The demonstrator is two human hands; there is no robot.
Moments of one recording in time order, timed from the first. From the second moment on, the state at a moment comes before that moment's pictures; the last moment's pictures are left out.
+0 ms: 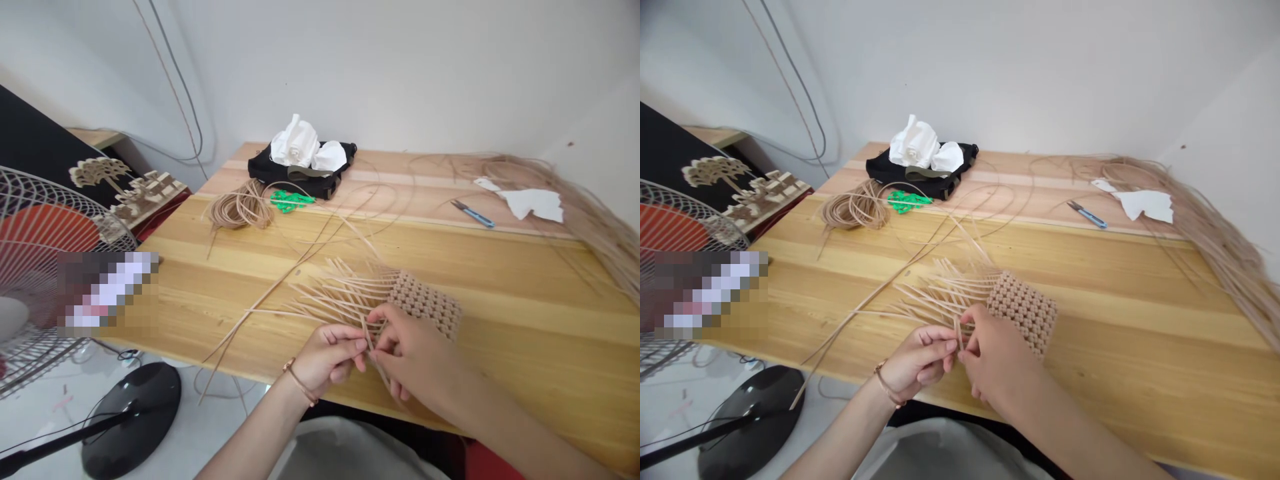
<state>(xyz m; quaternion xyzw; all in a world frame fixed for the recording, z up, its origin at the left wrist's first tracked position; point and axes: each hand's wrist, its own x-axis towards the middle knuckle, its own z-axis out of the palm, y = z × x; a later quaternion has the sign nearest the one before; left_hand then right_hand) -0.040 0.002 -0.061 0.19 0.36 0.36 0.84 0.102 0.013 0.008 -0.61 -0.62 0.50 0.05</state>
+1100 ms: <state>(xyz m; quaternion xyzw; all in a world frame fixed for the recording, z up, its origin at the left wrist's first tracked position) -0.034 0.001 -0.082 0.26 0.41 0.45 0.75 0.110 0.093 -0.011 -0.35 -0.78 0.52 -0.05</state>
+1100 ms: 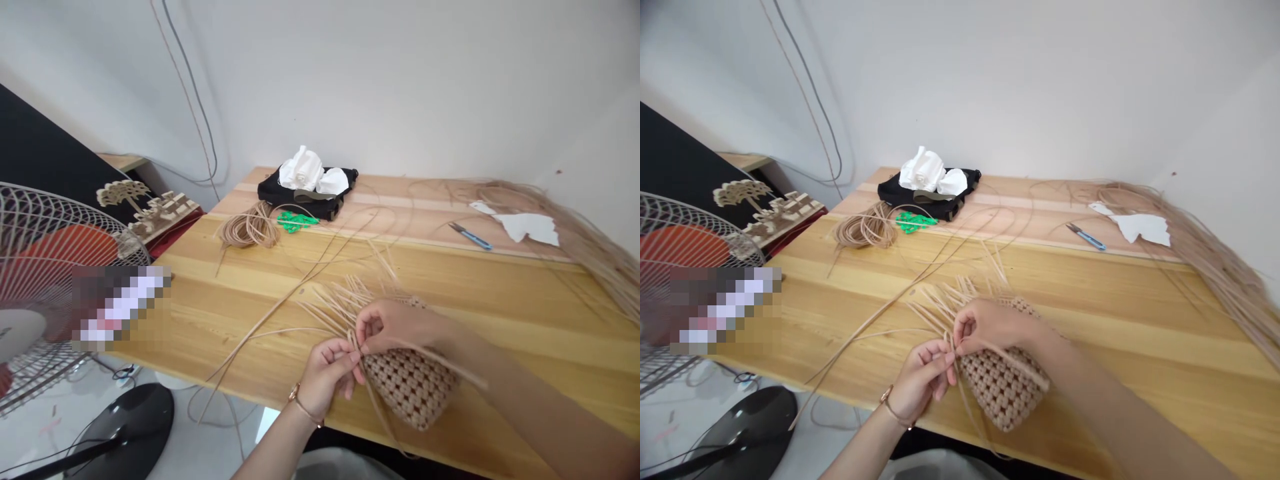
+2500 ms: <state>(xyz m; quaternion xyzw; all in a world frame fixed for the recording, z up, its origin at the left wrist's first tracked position) -0.036 0.012 -0.067 0.45 0.44 0.37 0.68 0.111 0.085 0.005 -0.23 -0.90 0.36 0.03</state>
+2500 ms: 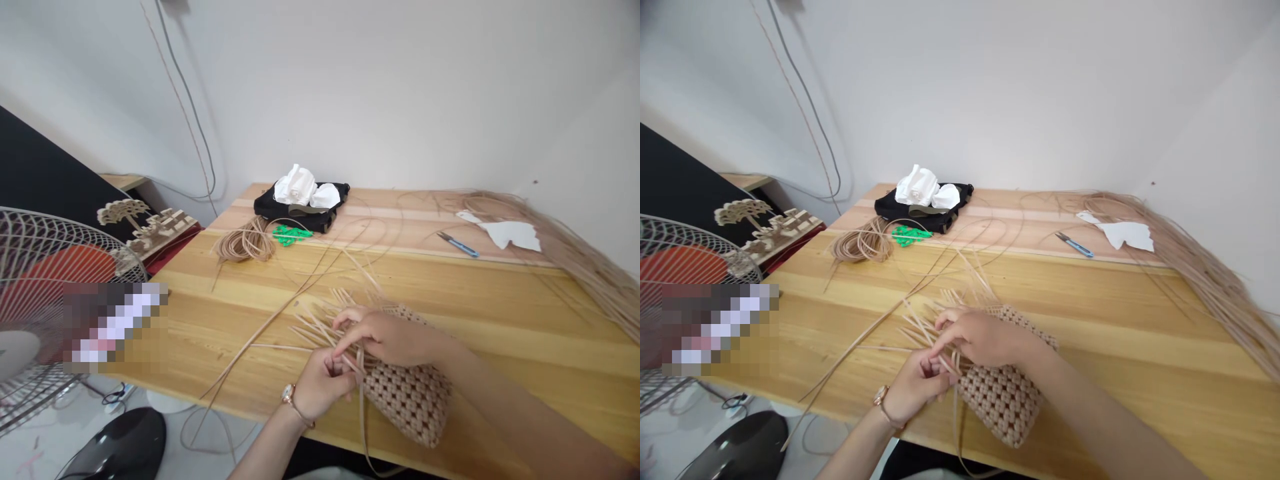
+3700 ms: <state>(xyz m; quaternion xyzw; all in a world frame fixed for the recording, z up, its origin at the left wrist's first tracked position) -0.042 0.016 -0.067 0.54 0.46 0.37 0.60 0.131 0.032 0.017 -0.41 -0.89 0.17 0.08</state>
